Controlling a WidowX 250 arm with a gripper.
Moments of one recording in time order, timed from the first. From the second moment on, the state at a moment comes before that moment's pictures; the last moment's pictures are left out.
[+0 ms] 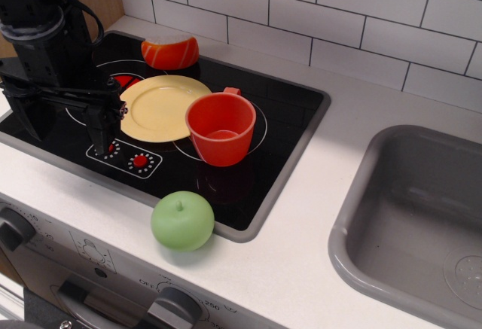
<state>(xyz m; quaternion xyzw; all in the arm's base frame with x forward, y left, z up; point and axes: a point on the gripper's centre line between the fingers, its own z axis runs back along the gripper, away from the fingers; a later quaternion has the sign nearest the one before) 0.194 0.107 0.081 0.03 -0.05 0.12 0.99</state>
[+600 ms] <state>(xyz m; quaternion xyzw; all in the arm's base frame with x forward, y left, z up) 0.209 0.098 0.081 0.04 -0.07 0.16 0.98</state>
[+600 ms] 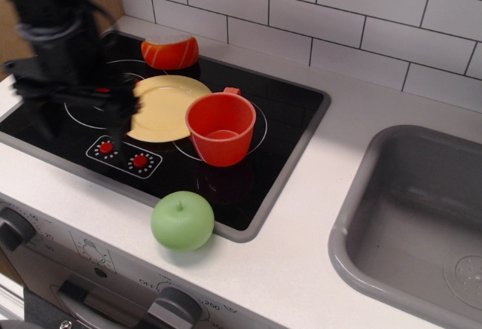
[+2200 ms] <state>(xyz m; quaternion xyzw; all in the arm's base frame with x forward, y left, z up) 0.303 0.032 0.084 0.01 -0.12 0.21 0.97</state>
